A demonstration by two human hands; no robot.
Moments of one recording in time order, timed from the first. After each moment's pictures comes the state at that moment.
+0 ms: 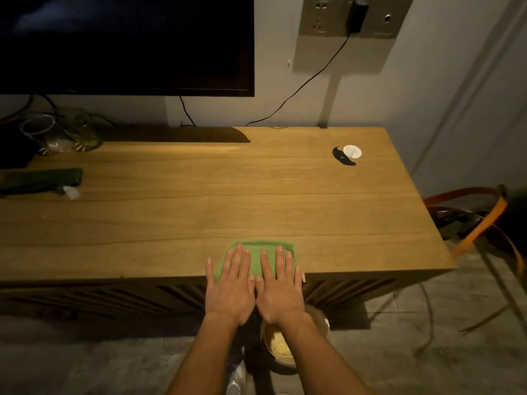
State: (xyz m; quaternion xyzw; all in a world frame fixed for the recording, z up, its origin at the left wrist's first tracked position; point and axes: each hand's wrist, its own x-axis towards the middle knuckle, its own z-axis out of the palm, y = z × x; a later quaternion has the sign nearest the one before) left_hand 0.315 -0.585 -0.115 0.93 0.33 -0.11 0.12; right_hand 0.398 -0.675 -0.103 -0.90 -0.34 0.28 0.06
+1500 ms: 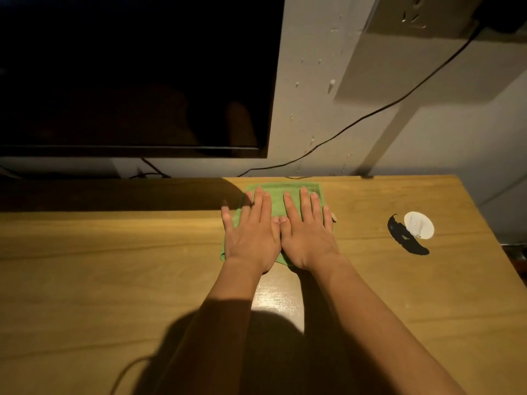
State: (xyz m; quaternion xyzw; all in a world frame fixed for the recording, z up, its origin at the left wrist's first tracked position) left_hand 0.638 -0.335 -0.139 0.95 0.30 -0.03 0.12; right_hand 0.720 -0.428 -0.133 -0.92 -0.35 0.17 0.06
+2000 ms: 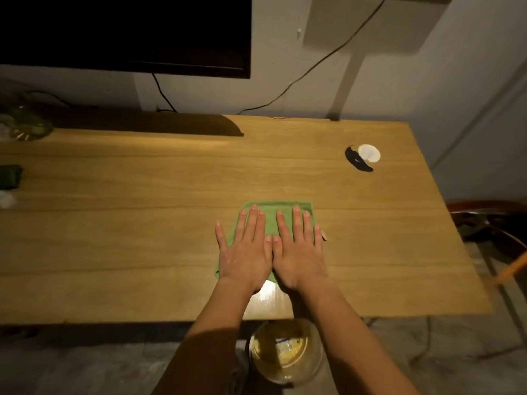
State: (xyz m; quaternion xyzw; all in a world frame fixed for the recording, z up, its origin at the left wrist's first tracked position) left_hand 0.455 -0.529 -0.134 0.94 0.32 -0.05 0.14; right_hand 0.540 -0.622 -0.127 -0.91 -0.36 0.19 0.08
